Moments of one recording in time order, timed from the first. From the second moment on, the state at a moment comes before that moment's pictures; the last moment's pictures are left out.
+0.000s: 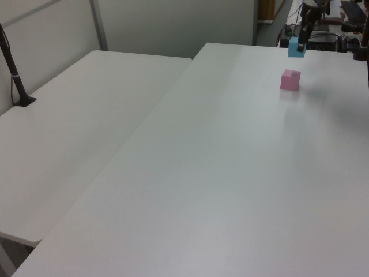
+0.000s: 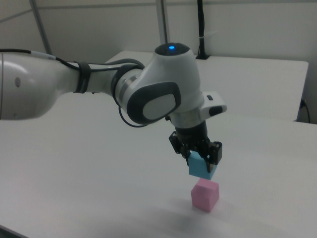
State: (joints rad) arm -0.62 0.12 0.03 -1.86 0.00 2.14 -0.52
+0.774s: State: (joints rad) arm -0.62 0.20 0.03 -1.90 0.00 2.25 -0.53
